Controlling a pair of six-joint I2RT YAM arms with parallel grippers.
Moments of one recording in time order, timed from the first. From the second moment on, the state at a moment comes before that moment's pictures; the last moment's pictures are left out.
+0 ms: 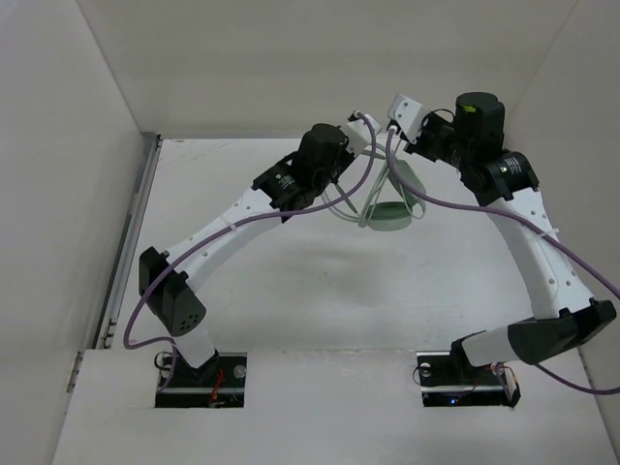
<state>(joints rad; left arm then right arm) -0.82 1.68 1.71 -0.39 -0.35 0.31 0.33 1.40 1.73 -0.66 -0.18 -0.90</state>
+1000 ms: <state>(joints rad) -0.86 1.65 1.93 -0.54 -0.18 0.14 0.04 1.51 1.57 -0.32 -0.80 -0.28</state>
